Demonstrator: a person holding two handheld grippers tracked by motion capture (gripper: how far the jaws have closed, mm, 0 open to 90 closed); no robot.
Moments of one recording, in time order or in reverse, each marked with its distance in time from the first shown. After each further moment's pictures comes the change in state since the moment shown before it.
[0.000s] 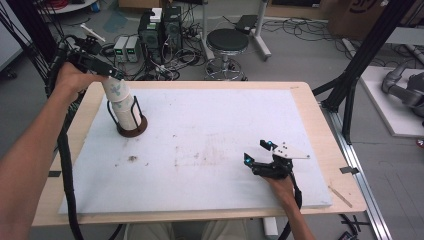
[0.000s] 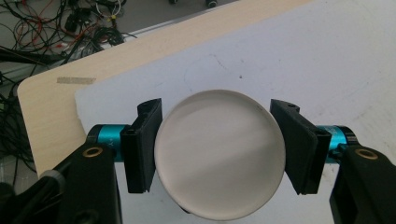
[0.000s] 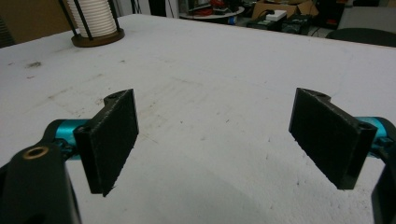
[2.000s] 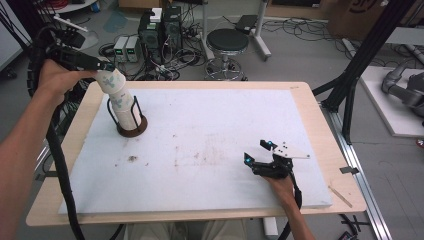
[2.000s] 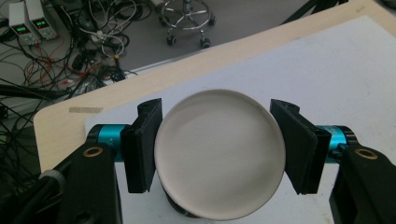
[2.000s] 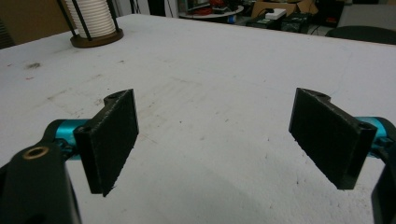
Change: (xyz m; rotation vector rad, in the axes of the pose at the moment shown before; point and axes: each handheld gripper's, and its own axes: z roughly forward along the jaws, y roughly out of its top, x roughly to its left) left arm -0.005 -0.010 -0.049 -0.176 -0.021 0.008; right arm -0.001 0.000 0.000 0.002 -0.004 0.005
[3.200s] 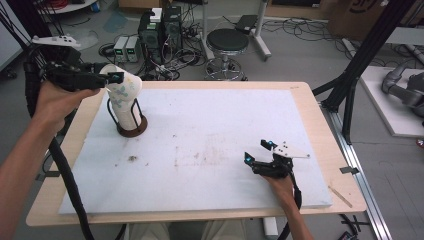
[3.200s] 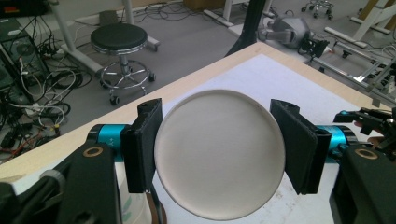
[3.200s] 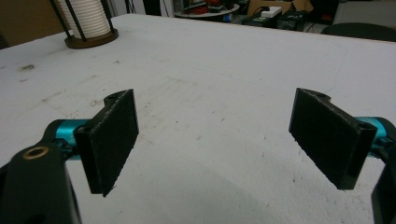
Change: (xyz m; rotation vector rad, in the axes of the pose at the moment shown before) left arm -0.048 -0.039 -0.034 -0.255 -0.255 0.129; right arm 0.000 0.000 0.000 0.004 -0.015 0.016
